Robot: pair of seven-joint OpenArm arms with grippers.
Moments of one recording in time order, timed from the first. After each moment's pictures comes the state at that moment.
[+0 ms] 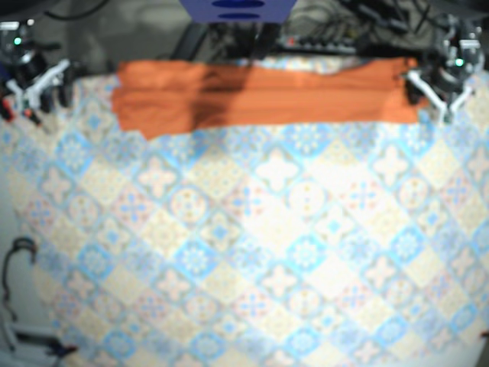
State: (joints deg) left arm 30.7 -32.2 -15.0 78.5 -23.0 -21.4 23.5; right arm -36.4 32.2 19.8 73.7 17.1 28.3 6.0
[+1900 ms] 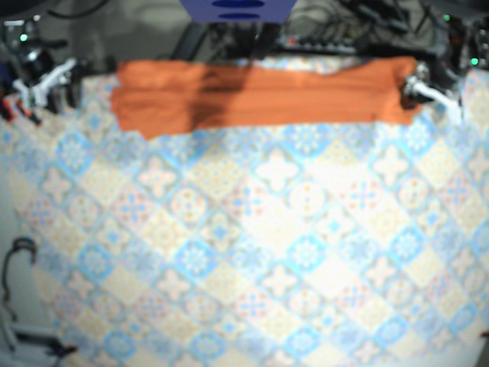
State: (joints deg) left arm 30.2 -31.7 -15.9 73.5 -56.5 -21.3 31.9; right arm -38.2 30.1 20.0 78.3 16.9 28.5 6.0
